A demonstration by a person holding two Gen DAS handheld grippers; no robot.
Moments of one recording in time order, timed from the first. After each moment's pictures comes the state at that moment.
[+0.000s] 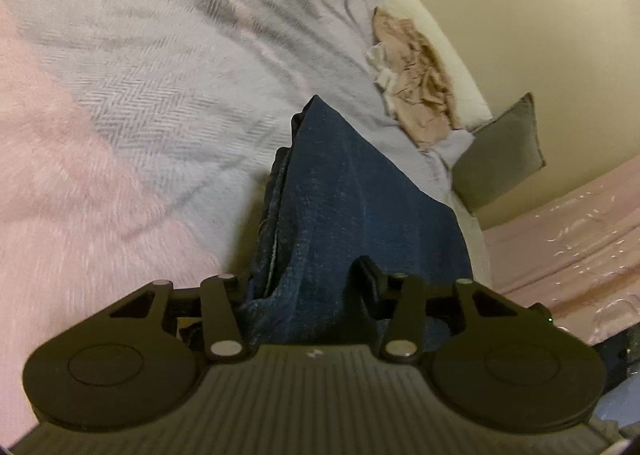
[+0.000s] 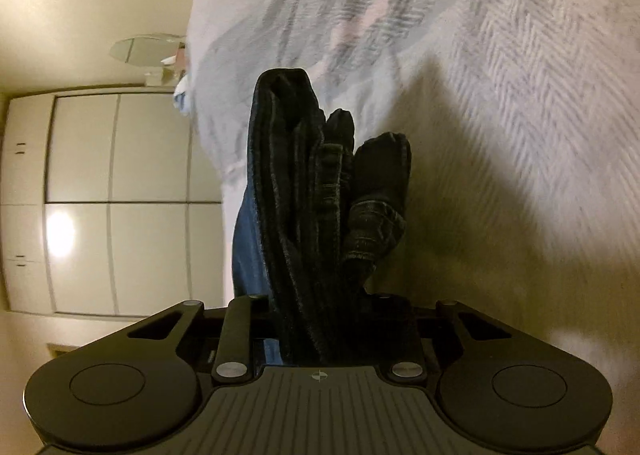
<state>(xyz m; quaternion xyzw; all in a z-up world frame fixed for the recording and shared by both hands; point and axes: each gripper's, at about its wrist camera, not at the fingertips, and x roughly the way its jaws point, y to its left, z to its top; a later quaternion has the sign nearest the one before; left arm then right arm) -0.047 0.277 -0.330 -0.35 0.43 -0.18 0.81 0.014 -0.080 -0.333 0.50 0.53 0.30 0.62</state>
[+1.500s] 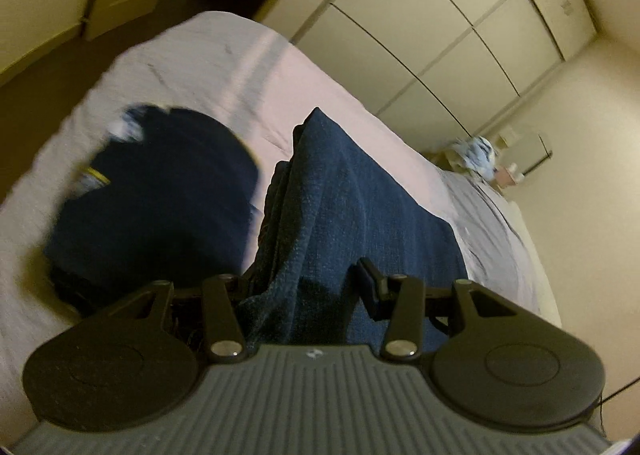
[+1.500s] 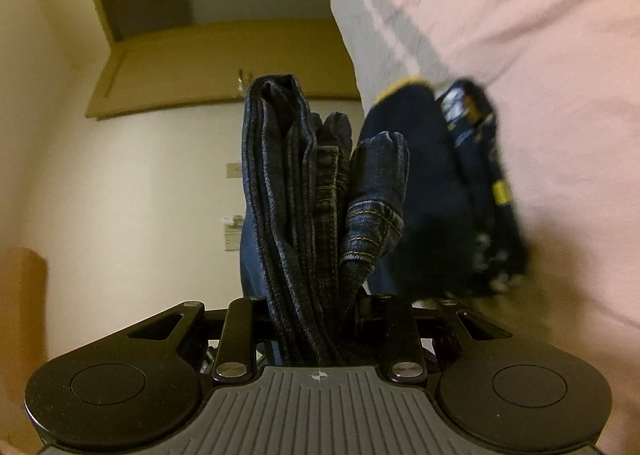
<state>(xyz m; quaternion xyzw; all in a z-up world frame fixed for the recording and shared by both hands) -0.953 0.537 -0.089 -0.45 0.16 0.36 0.80 -0.541 0.376 -0.190 0.23 0.70 0.62 0.29</state>
